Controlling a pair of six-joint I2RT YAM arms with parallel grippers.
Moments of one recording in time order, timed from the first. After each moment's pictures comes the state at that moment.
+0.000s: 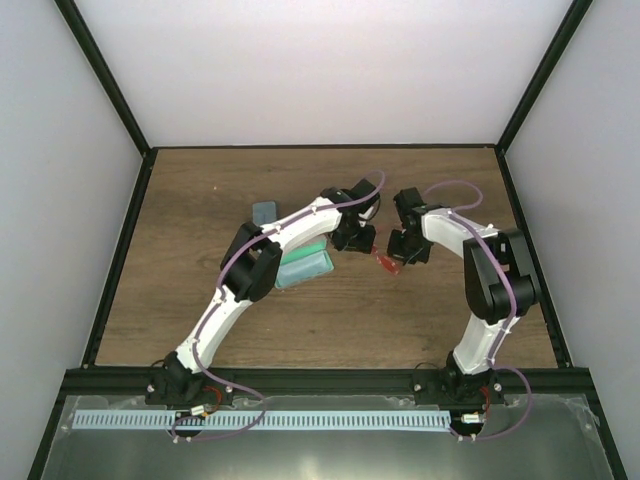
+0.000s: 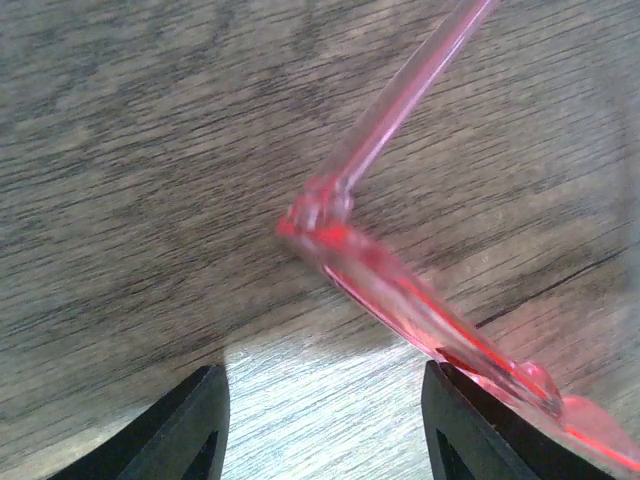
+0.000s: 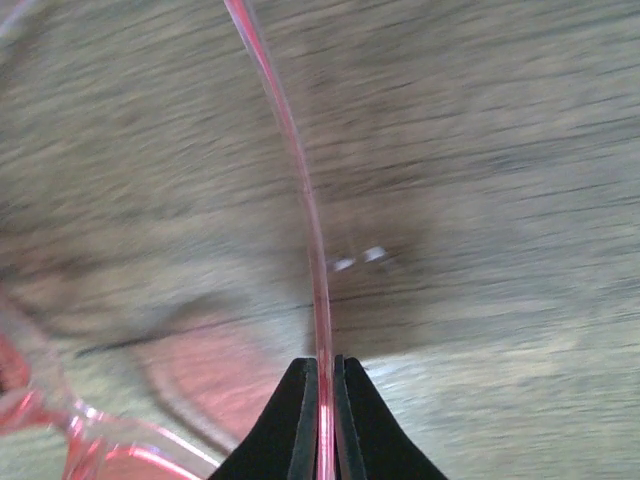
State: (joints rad) left arm -0.78 2.47 2.16 -0.97 0.17 -0.49; right arm 0.26 1.78 1.11 -0.71 0.00 0.54
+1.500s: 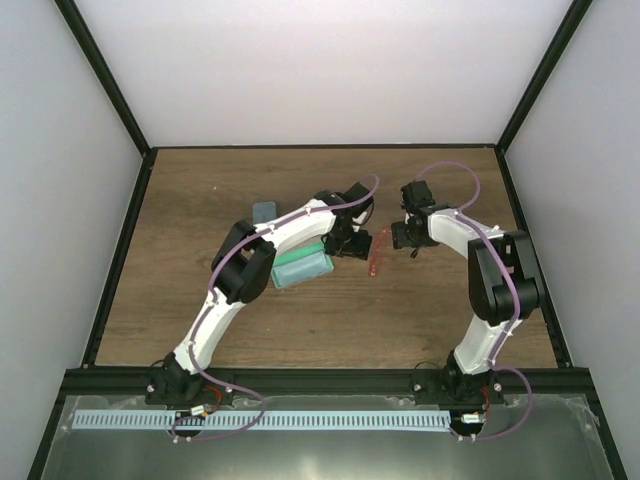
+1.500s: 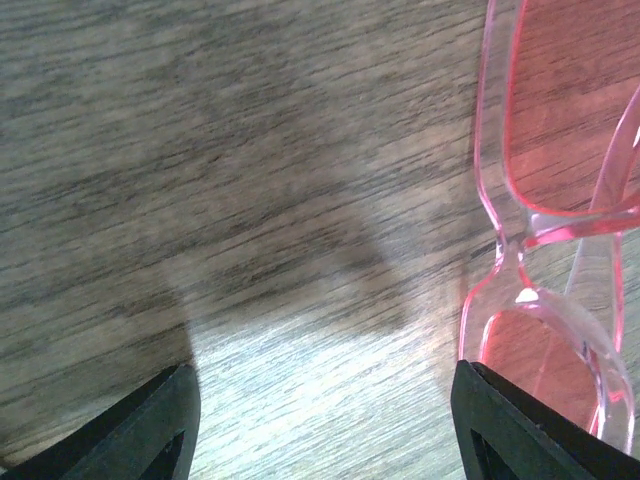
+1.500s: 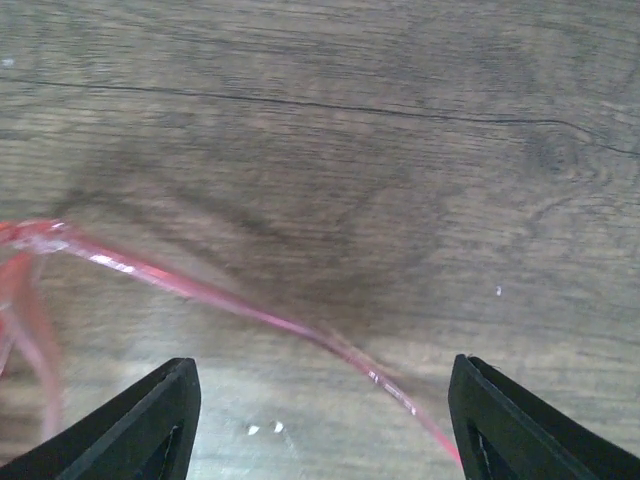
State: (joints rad) left arm -0.78 2.38 2.01 -0.95 0.20 -0.50; right arm 0.24 1.74 1.09 -0.52 0.14 0.14
